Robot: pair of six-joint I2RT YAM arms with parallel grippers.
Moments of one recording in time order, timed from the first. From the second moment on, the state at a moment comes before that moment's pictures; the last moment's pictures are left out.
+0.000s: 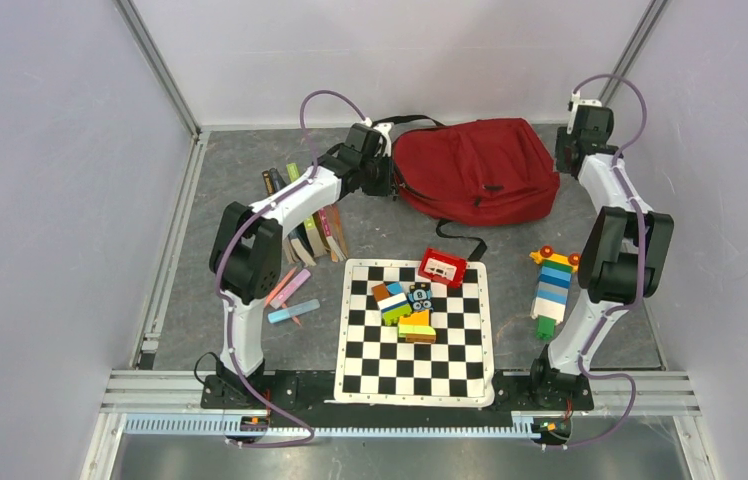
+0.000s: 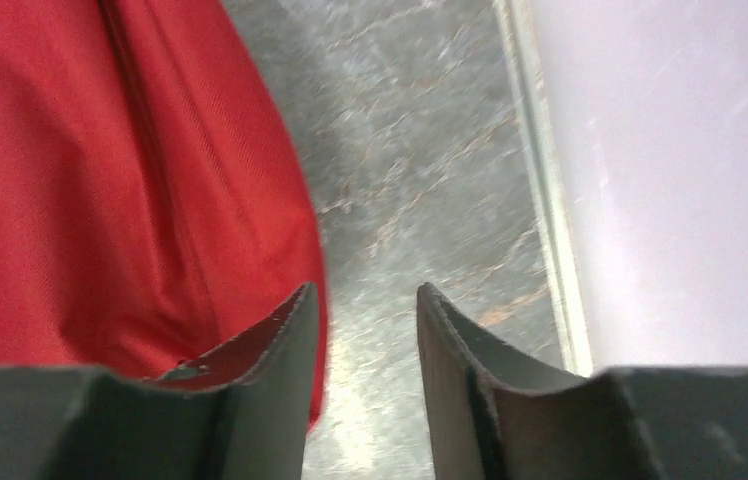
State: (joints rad) left arm -0.54 2.04 1.66 -0.37 0.17 -0.38; right arm -0.18 1.90 1.50 -0.33 0.19 -0.09
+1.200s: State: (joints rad) left arm -0.49 2.04 1.67 -0.28 0.30 -0.51; right arm 0.38 1.84 1.40 -0.17 -0.35 -0.27
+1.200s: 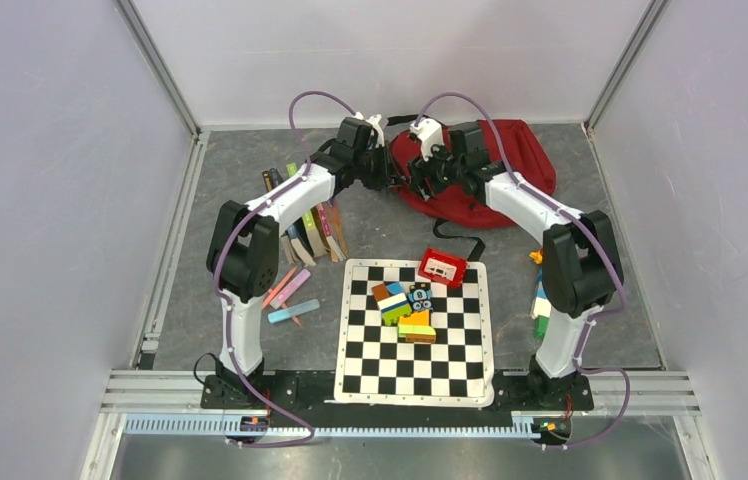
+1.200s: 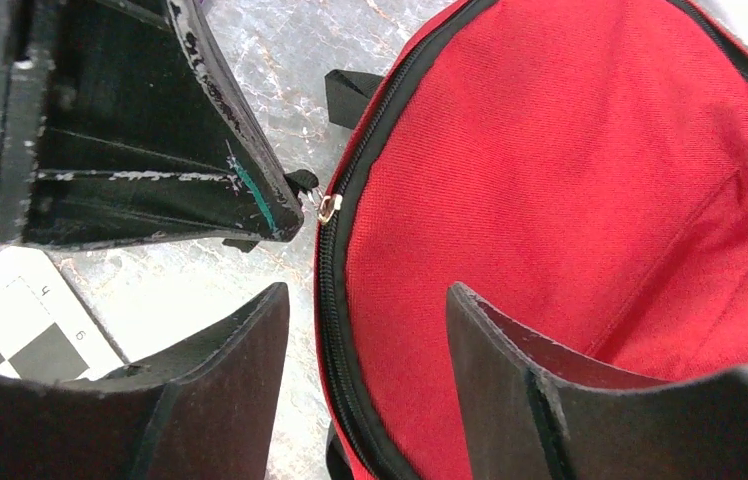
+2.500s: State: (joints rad) left arm -0.45 2.04 1.81 -0.49 0.17 -0.49; right arm 0.44 1.67 1.23 -0.12 -0.28 -0.31
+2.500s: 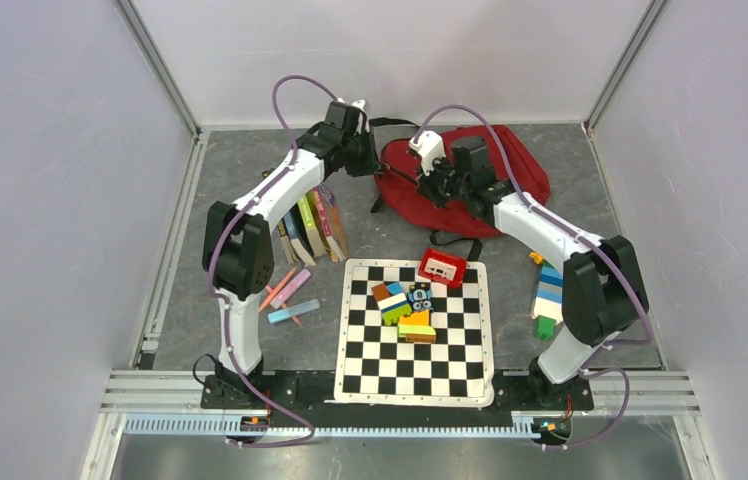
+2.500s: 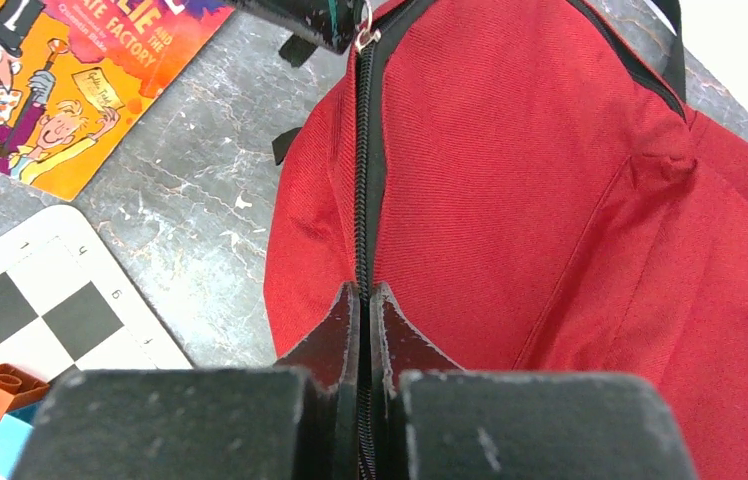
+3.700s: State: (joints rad) left arm -0.35 2.31 2.12 -0.62 0.09 -0.42; right arm 0.52 1.46 1.07 -0.22 -0.19 -0.28
